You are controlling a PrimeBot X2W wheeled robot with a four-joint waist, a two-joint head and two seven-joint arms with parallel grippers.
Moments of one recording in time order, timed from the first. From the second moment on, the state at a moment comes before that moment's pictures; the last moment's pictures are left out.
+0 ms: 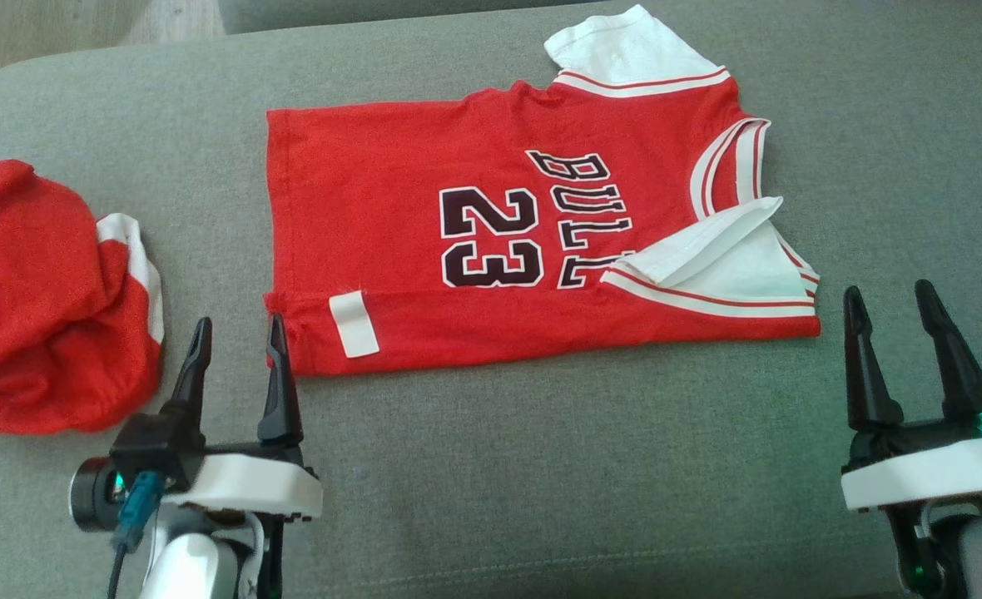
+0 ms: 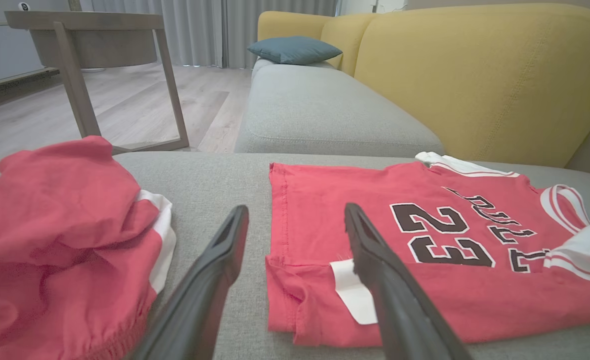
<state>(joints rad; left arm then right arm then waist) -0.02 0.10 -0.20 0.07 -0.19 0.16 -0.25 0.03 -0.16 -0.01 -0.05 0.26 0.12 -0.09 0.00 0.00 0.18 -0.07</state>
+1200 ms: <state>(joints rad) -0.20 0.10 -0.27 0.23 -0.24 0.12 -0.02 -0.25 -0.29 0.07 0.34 0.43 0.12 0.12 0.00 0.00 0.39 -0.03</state>
